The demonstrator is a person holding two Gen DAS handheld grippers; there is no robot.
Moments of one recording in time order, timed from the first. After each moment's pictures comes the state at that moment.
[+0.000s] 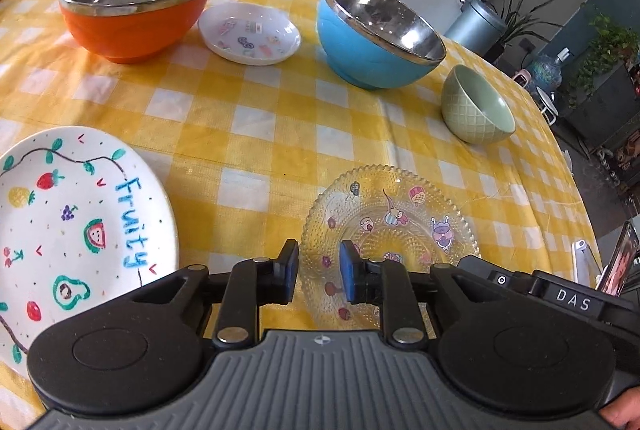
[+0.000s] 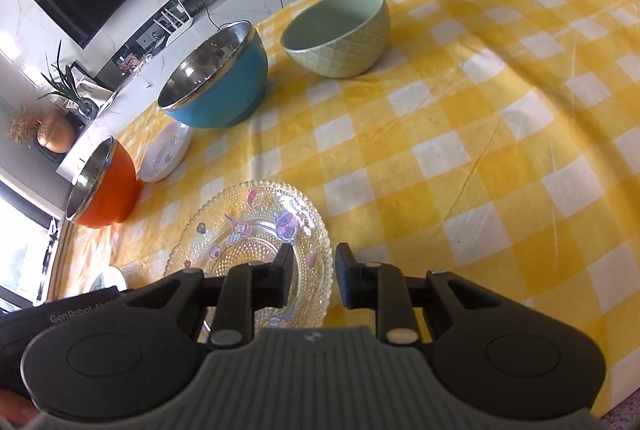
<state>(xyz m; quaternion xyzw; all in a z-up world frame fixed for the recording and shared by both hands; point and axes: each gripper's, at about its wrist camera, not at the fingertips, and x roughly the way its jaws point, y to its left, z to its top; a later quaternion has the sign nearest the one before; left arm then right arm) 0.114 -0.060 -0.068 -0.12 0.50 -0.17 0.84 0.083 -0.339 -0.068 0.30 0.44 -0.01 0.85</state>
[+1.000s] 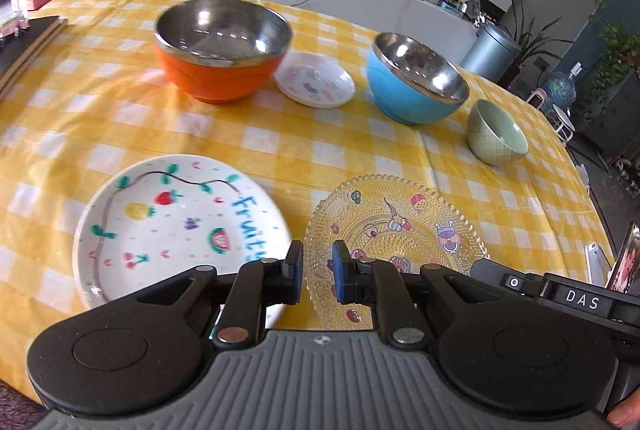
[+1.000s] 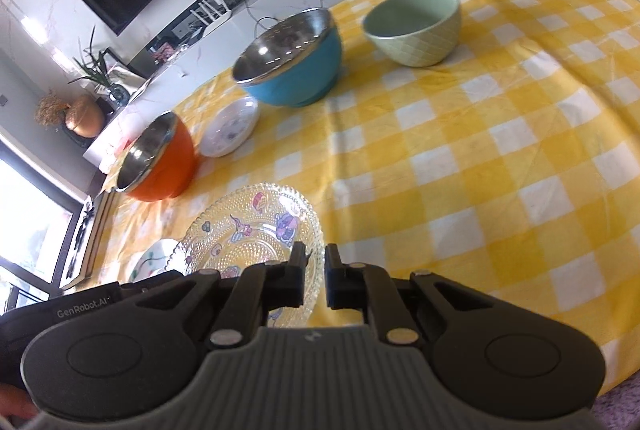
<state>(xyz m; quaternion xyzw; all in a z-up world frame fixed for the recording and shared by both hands) 0.083 0.002 -0.033 -0.10 0.46 -0.14 0.87 0.068 -0.284 -0.042 0.28 0.42 0.03 0.86</state>
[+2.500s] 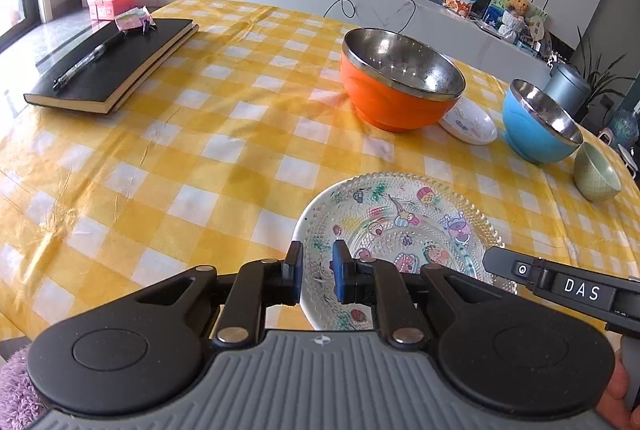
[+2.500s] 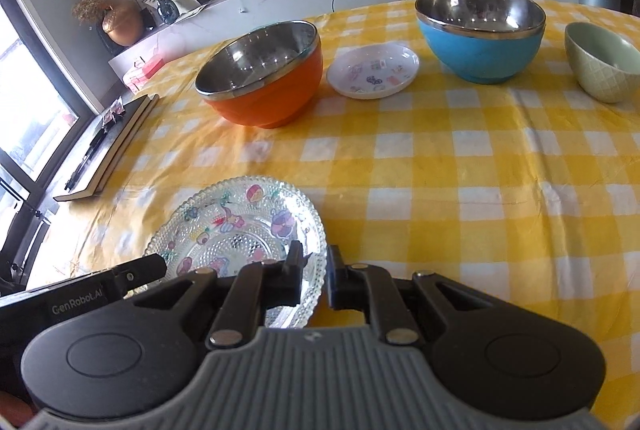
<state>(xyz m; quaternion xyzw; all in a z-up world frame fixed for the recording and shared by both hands) 0.074 0.104 -0.050 -0.08 0.42 -0.03 0.90 0.116 -0.135 -0.050 0.13 0.44 0.10 0.88</state>
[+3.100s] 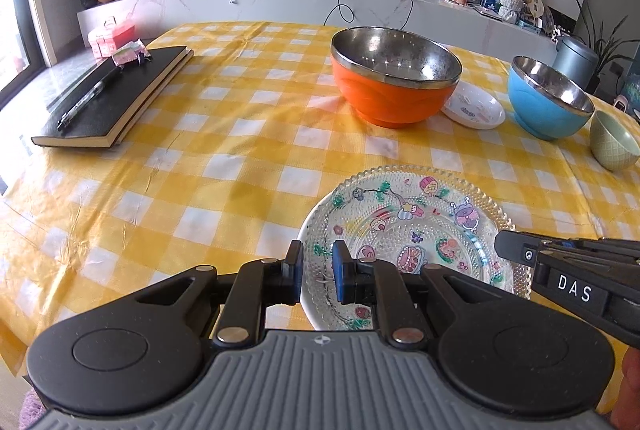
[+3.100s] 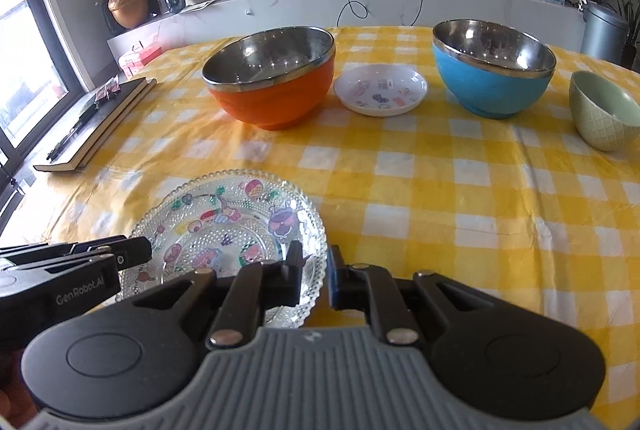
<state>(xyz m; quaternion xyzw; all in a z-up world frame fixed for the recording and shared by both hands) 0.073 0.086 -0.052 -0.01 0.41 -0.02 0.91 0.116 -0.116 -0.055 0.06 0.41 0.10 0.90</state>
